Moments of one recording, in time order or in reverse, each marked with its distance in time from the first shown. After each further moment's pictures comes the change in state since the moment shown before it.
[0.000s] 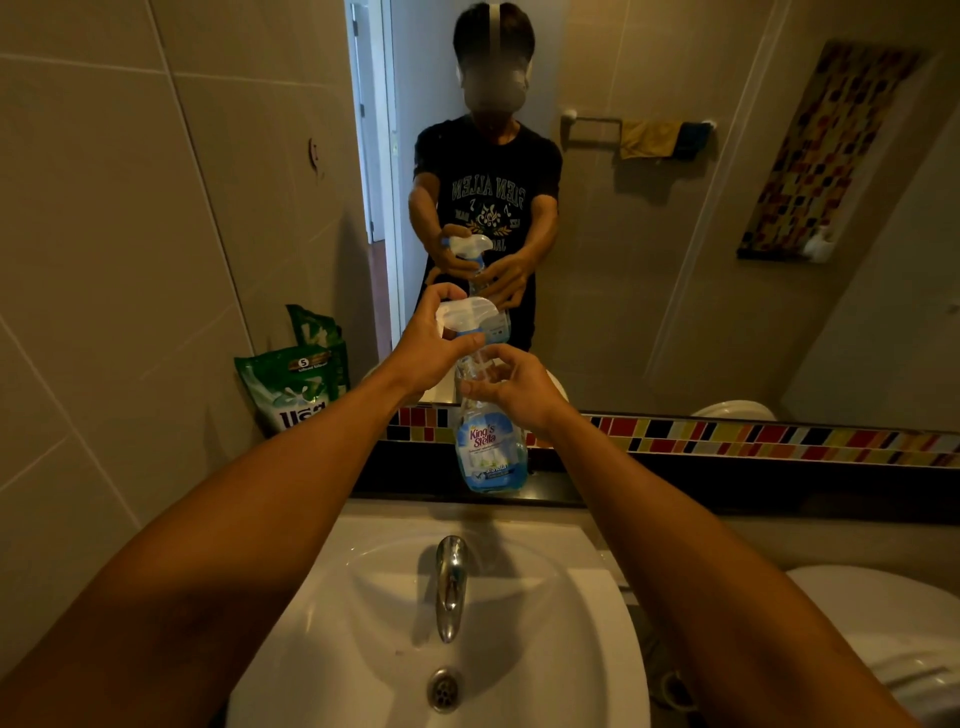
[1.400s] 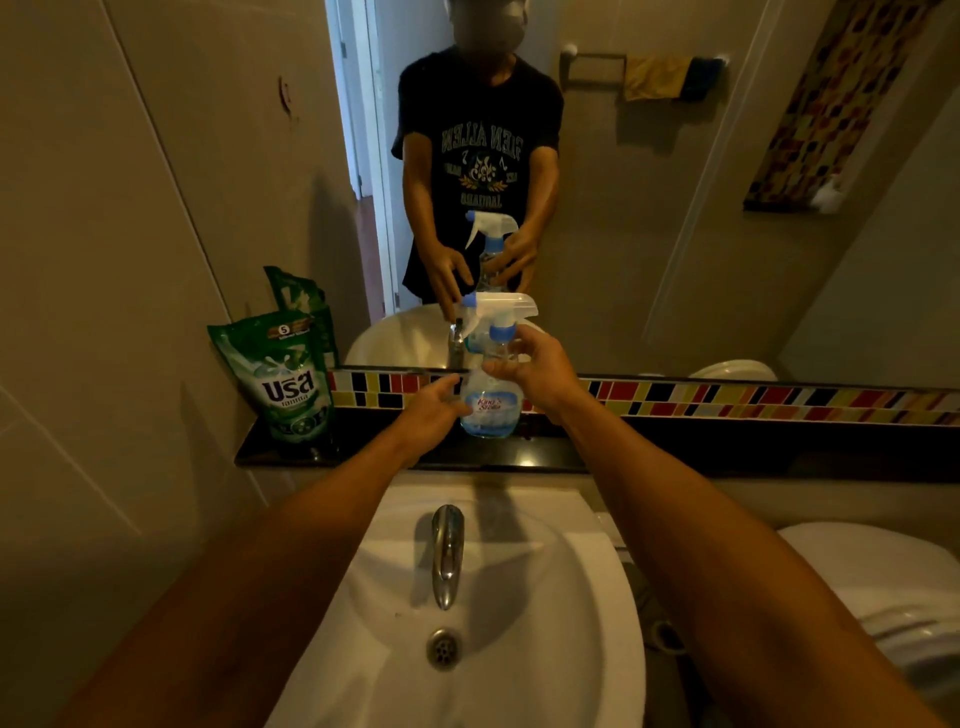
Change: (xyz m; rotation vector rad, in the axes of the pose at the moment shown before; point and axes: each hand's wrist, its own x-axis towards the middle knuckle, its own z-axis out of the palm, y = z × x) left_hand -0.064 -0.093 0.028 0.043 -0.150 -0.535; right_hand 0.010 0.047 -0.013 -0.034 0.176 0.076
